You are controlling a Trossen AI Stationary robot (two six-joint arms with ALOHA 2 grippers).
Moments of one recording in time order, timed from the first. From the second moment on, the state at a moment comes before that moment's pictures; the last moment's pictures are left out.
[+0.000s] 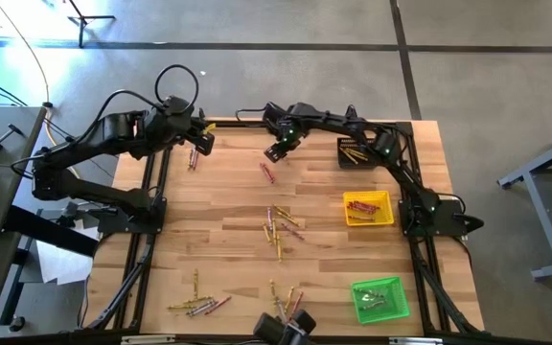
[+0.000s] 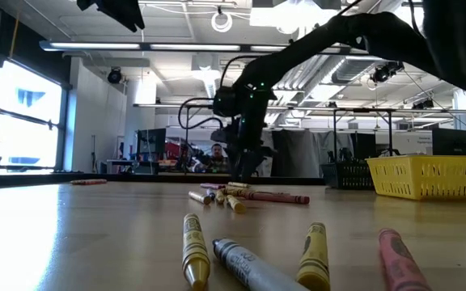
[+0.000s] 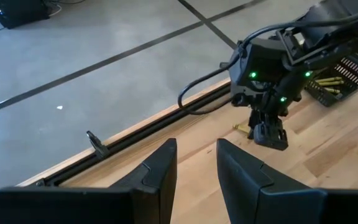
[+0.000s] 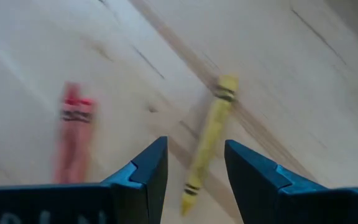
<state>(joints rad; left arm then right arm) 0.26 1.10 1.40 -1.07 -0.62 -0.49 -0.52 2.42 2.08 -1.00 -0.12 0.26</state>
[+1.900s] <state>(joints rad) 0.13 1.10 1.40 -1.11 -0.69 -0.60 -0.67 1.92 1.79 -1.39 -0.24 -0.14</state>
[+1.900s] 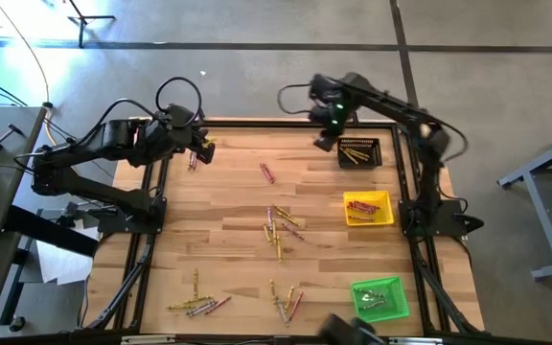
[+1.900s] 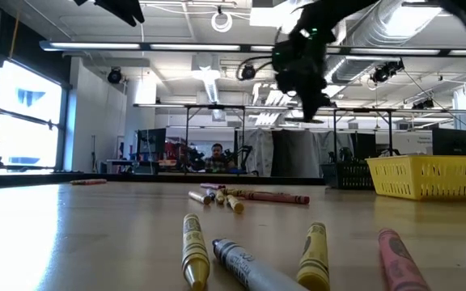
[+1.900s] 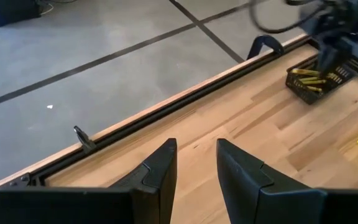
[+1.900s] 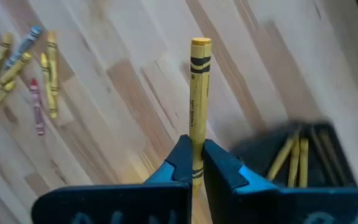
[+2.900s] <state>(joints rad) 0.09 1.19 1.40 -0.91 -0.82 -0.65 -0.79 1.45 0.90 -0.73 0.10 -0.14</state>
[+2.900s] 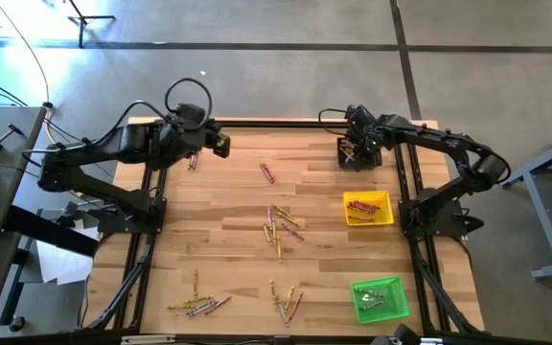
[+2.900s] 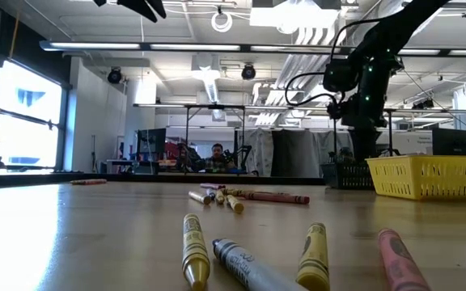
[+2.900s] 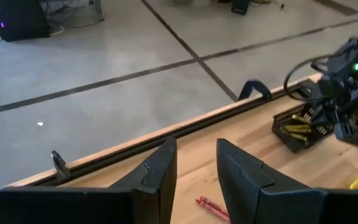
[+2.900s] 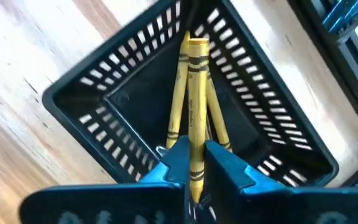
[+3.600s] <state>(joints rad) 0.07 1.26 1.40 -1.48 -0.56 -0.97 -0.66 1.45 1.10 -0.81 0.07 0.22</state>
